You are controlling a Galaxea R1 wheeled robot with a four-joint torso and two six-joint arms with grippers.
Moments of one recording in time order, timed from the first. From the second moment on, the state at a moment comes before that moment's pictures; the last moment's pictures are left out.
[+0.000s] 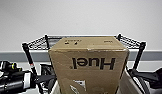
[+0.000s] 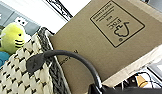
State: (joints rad) left arm -0.02 1.49 -0.36 0.00 0.11 -0.87; right arm -0.01 1.62 -0.37 0.85 0.03 0.08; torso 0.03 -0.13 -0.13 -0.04
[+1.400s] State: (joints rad) left arm -0.56 1.53 -0.40 -0.01 0.31 -1.29; right arm 0.40 1.66 -0.48 1.19 -0.14 0.08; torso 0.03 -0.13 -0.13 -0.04
